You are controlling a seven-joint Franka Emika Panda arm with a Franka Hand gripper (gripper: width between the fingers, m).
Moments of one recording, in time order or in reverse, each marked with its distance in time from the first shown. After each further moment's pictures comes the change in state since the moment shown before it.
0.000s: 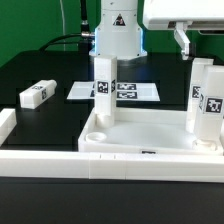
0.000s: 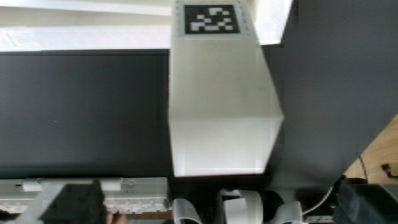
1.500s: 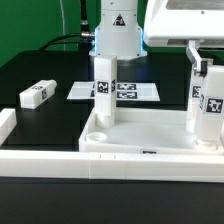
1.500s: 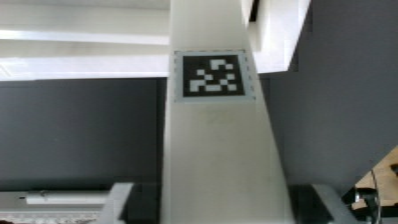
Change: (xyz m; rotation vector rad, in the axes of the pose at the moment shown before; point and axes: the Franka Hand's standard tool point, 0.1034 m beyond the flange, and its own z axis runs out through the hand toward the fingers) arm -0.015 0.000 0.016 -0.021 0.057 0.006
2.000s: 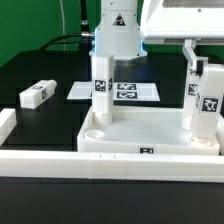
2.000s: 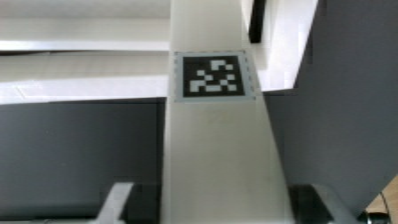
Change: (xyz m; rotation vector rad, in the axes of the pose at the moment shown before) arm 0.000 0.004 0.000 0.000 -0.092 0.018
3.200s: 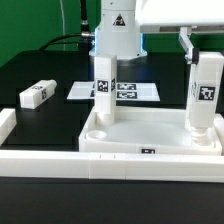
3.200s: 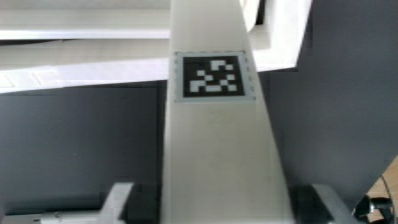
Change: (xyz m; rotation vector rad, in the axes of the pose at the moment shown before) arm 0.007 0.007 -0.014 0.009 -0.016 0.026
